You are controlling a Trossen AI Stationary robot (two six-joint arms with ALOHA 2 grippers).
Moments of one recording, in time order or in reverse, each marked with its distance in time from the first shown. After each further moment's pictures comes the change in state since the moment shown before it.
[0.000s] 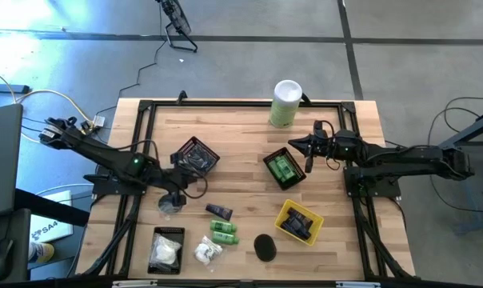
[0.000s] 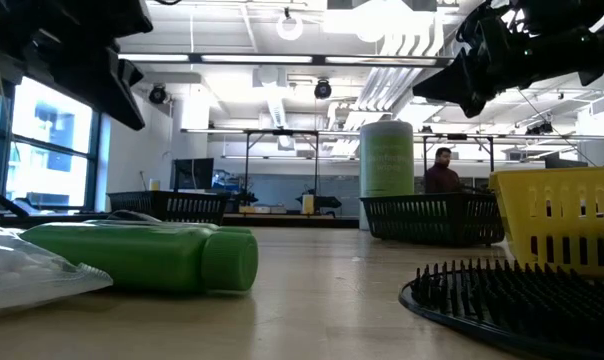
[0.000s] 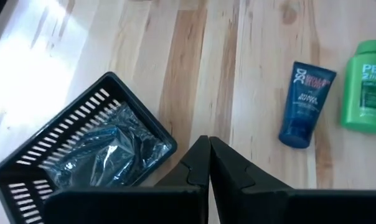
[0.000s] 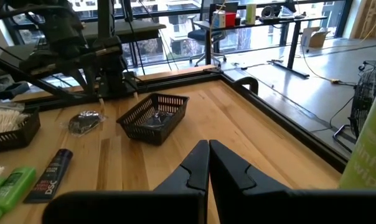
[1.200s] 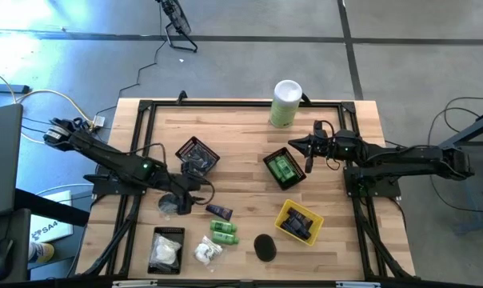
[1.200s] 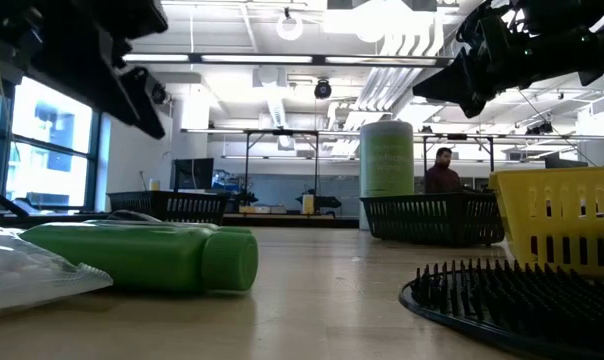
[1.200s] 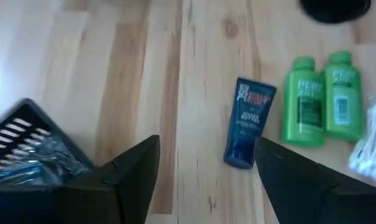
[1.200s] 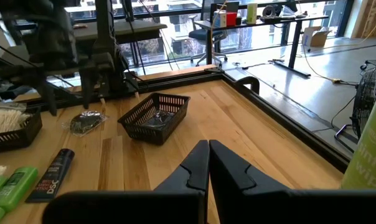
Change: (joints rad) left arm 0.000 0.122 0.000 0.194 0.162 0.016; right arm 0.000 0.000 0.000 -0.001 -0.004 0.003
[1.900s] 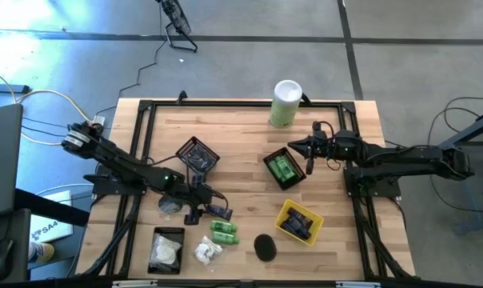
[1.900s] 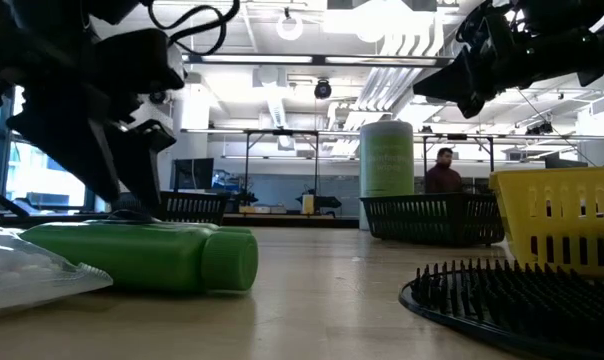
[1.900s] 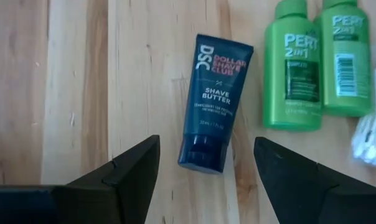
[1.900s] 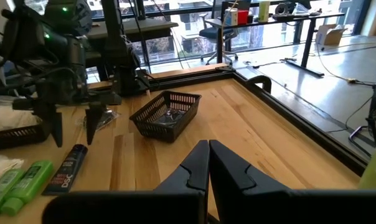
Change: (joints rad) left arm 0.000 0.296 0.001 0.185 0.173 0.014; right arm 0.000 0.000 0.000 -0.002 -0.049 0.001
